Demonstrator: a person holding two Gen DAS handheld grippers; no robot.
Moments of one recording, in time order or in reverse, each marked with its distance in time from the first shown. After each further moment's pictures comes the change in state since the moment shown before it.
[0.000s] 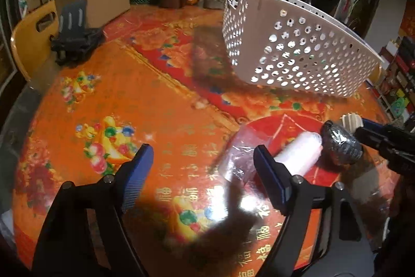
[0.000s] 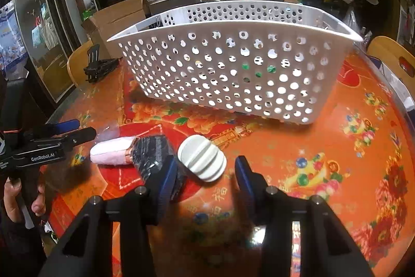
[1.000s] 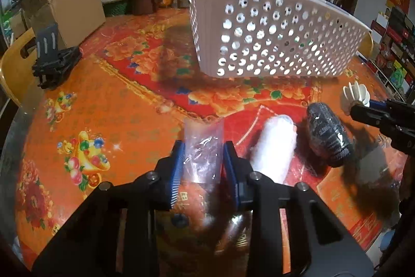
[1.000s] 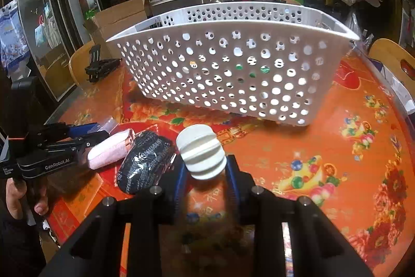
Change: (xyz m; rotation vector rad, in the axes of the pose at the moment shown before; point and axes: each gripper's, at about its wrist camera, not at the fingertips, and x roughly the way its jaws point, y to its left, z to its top) left arm 0.003 -0.047 -0.006 0.145 -0.020 0.017; right arm -0.005 -0.010 -0.005 -0.012 -0.022 0.007
